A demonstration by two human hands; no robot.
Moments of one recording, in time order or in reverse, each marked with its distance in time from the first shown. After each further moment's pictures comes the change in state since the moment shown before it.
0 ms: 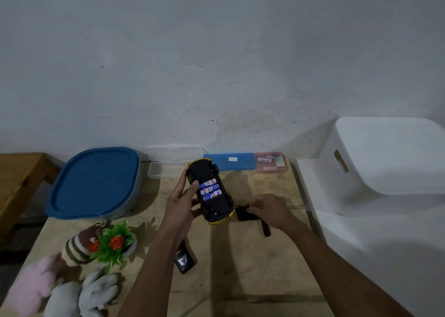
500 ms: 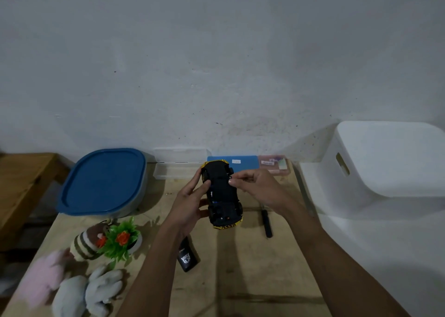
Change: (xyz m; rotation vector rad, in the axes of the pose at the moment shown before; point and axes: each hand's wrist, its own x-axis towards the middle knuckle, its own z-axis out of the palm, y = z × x) left_hand -0.011 0.011 0.006 0.126 -0.141 -0.047; right_hand -0.015 -0.092 -0.044 0.568 -0.066 -0.168
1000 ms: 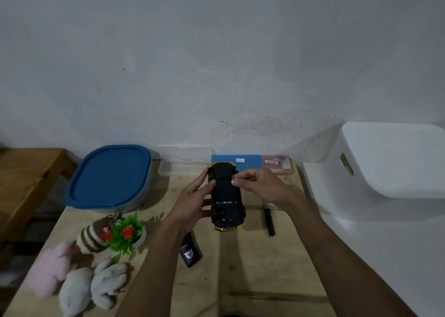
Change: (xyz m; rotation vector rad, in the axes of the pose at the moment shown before) left_hand -0.008 0.003 -0.002 0.064 -0.032 -0.016; right_hand 0.000 -0.004 -0.001 -0.061 -0.069 0.021
